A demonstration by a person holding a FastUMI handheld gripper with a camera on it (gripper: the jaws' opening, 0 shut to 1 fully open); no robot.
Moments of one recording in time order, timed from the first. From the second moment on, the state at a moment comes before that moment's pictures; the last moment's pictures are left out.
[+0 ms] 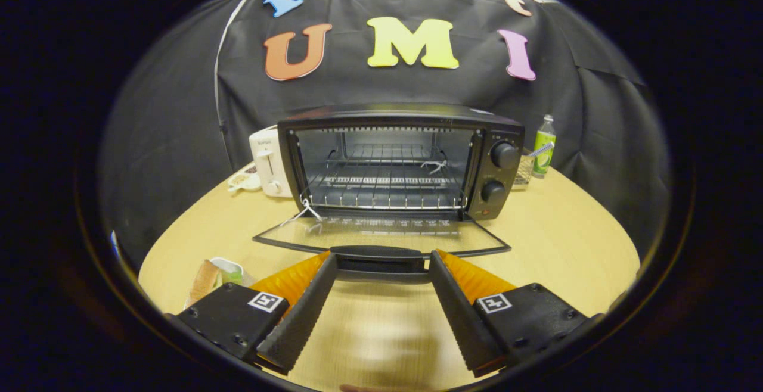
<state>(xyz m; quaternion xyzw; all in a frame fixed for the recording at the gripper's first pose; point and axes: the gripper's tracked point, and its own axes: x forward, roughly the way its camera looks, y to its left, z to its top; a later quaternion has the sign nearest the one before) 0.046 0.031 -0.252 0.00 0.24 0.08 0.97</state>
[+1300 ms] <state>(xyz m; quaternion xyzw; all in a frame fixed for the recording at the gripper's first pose) -0.061 0.141 -0.223 0.18 0.48 0.39 0.77</state>
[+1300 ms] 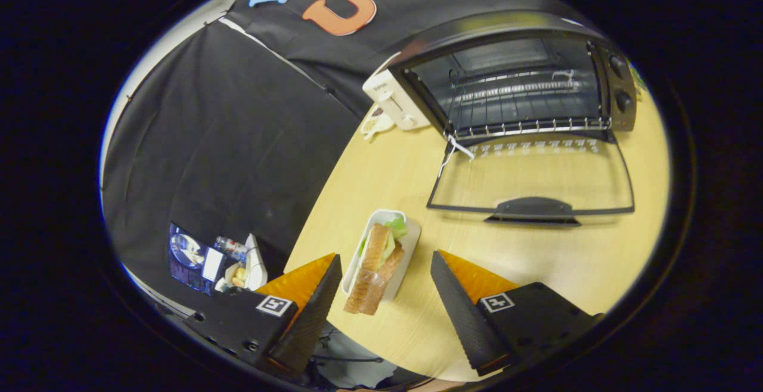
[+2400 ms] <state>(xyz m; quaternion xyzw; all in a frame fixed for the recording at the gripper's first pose) -0.064 0.159 -0.224 0.24 0.51 0.39 0.73</state>
